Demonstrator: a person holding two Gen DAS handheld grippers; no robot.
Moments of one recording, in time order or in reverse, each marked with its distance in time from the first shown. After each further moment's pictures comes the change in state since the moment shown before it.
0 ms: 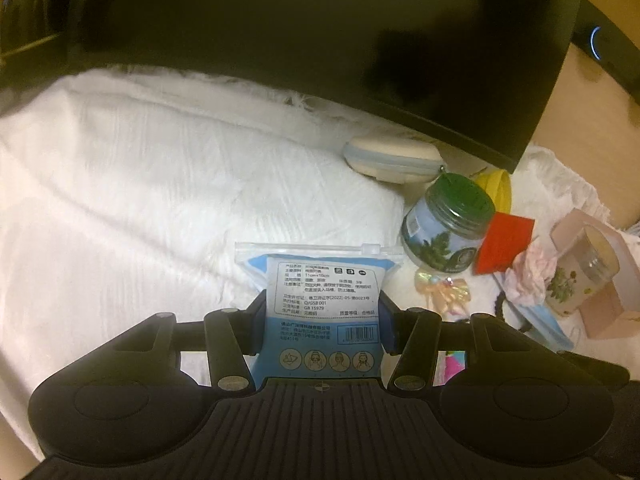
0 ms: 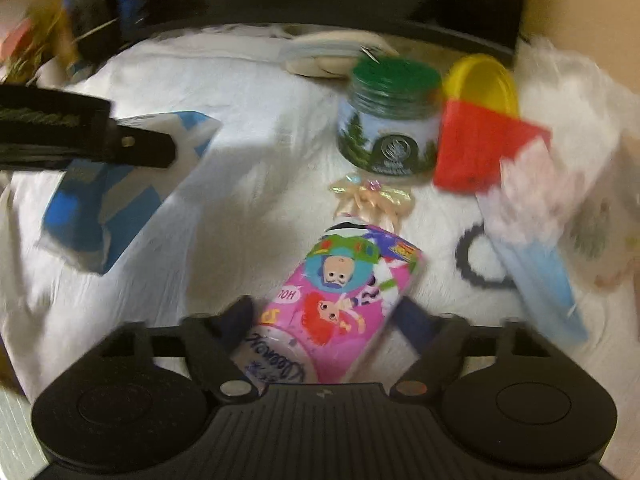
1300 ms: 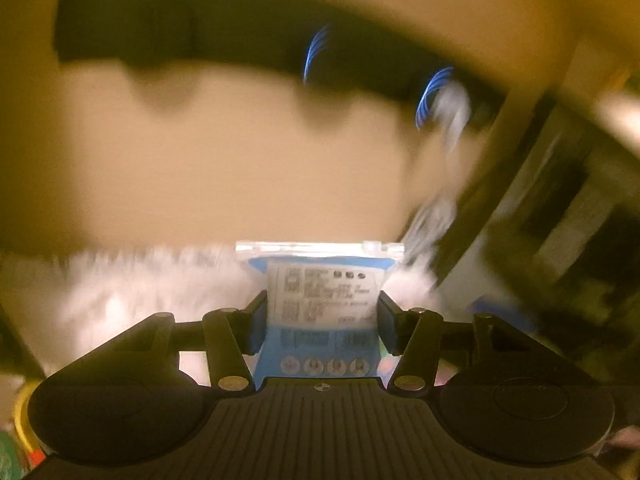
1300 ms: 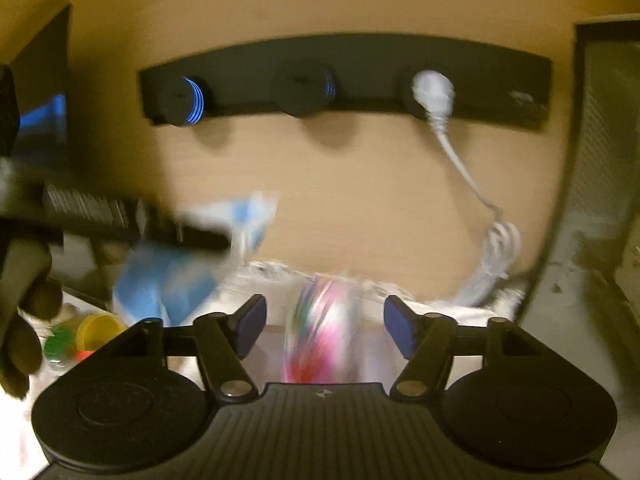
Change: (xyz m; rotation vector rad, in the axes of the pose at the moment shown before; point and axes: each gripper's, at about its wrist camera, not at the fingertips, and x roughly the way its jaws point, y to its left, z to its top) left arm 0.074 -0.399 0.120 0.390 0.062 -0.505; right arm -0.206 -0.349 0.024 0.305 -0.377 -0.372
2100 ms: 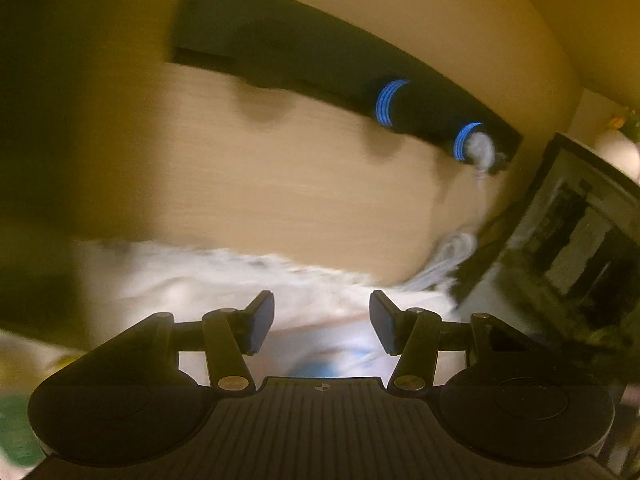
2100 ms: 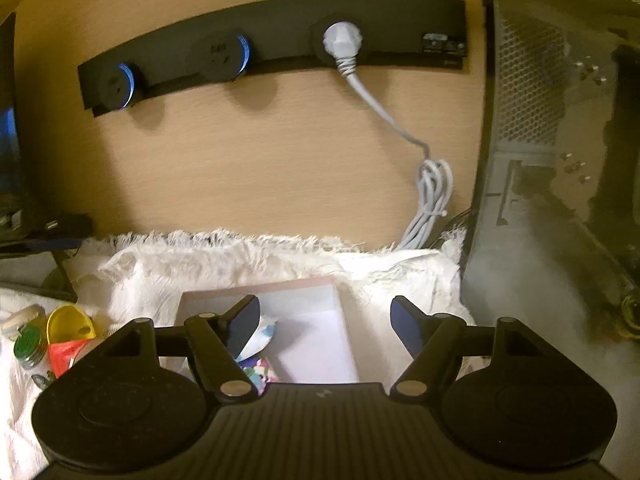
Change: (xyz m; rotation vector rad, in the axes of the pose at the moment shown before) left arm -0.071 0.066 -0.047 -0.079 -0.193 0.012; right arm -0.013 -0.013 -0.029 0.110 0.057 -0.074
